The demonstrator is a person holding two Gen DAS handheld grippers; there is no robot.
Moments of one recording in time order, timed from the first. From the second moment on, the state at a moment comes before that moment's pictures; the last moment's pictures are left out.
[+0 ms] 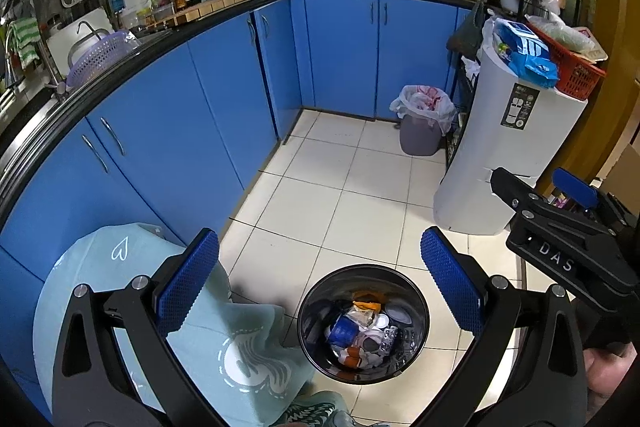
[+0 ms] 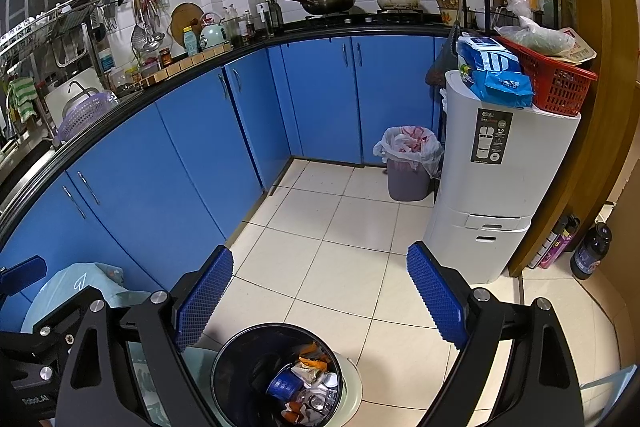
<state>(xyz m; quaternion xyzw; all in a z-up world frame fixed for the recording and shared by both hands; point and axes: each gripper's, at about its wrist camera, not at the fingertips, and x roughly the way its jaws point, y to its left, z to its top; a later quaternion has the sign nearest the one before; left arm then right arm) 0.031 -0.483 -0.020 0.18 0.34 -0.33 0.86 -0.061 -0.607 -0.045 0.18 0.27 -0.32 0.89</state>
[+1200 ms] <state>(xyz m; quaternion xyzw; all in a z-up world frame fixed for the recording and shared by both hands) 0.027 -0.484 -0.024 0.18 0.35 -0.34 0.86 -0.056 -0.599 -0.047 0.18 0.27 -0.32 0.89</state>
